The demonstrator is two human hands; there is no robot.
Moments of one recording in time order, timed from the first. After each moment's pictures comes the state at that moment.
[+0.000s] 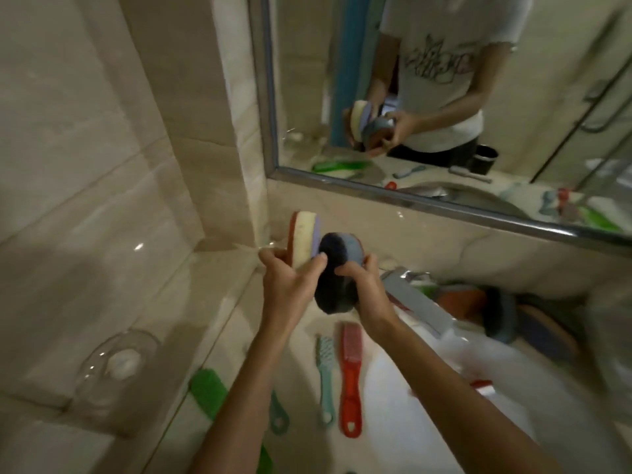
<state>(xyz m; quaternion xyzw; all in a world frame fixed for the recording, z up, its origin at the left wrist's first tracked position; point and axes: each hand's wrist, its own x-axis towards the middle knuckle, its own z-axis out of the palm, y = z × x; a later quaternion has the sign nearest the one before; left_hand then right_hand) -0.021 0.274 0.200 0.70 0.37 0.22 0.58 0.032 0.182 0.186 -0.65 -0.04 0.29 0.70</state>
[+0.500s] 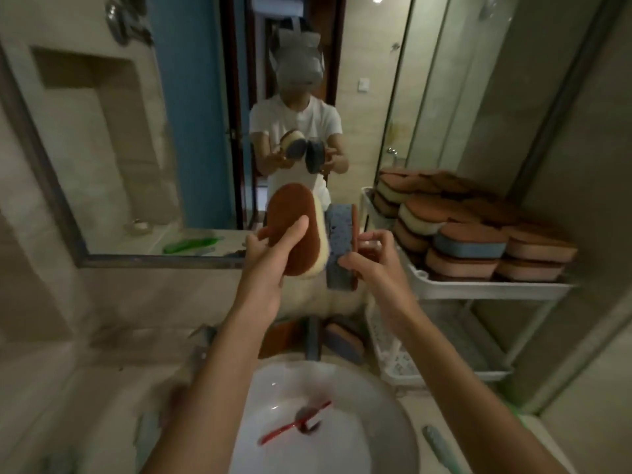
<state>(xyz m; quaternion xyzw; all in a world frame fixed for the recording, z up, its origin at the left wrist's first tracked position) 0.023 0.001 0.349 0.55 0.12 0.11 0.82 0.044 -0.142 0.339 -0.71 -0.10 -0.01 0.70</state>
